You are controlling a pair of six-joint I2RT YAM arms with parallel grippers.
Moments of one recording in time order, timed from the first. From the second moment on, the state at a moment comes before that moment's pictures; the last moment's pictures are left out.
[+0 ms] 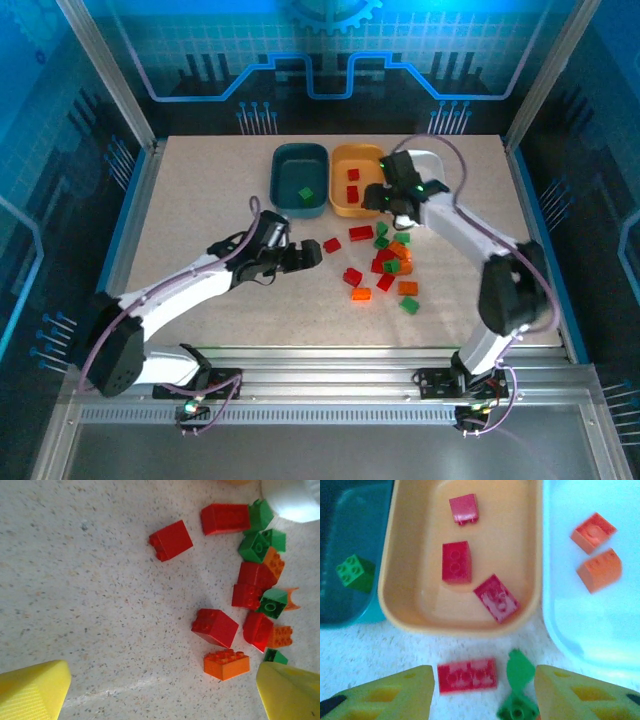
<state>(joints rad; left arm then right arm) -0.61 1.35 0.85 -0.39 0.11 -0.79 0.40 1.62 1.27 -0.53 0.11 0.44</state>
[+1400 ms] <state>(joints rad) -0.74 1.53 0.87 -0.14 0.26 -0.88 0.39 1.33 0.67 -0.59 0.07 0.66</state>
